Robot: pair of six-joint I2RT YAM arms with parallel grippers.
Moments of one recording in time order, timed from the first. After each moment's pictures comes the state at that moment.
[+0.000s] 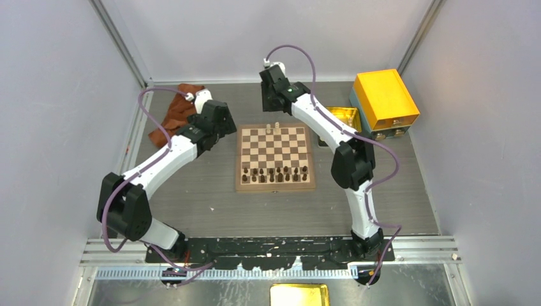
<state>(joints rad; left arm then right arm) -0.47 1.47 1.14 -0.38 -0.50 -0.63 0.61 2.16 2.07 -0.70 0.24 0.36</state>
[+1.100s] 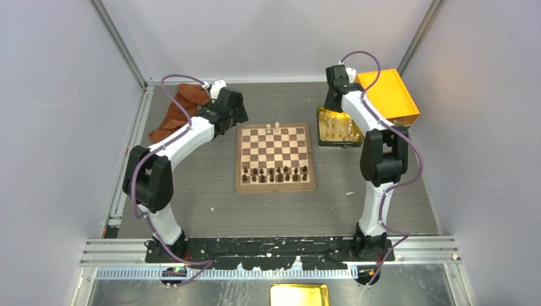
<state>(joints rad) -0.47 1.76 1.40 -0.39 -0.46 -0.63 0.19 2.00 1.72 -0.60 0.34 0.42</state>
